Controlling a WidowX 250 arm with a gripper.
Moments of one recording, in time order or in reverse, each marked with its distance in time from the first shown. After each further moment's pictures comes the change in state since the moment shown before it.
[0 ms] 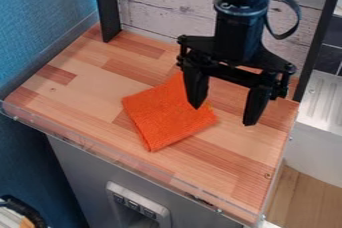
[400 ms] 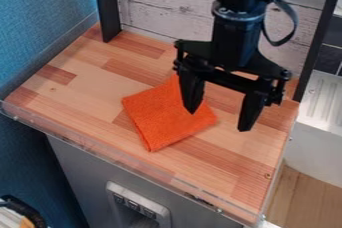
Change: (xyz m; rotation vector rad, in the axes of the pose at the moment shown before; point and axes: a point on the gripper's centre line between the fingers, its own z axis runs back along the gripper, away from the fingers) arm -0.005 0.002 -0.002 0.013 0.029 -0.009
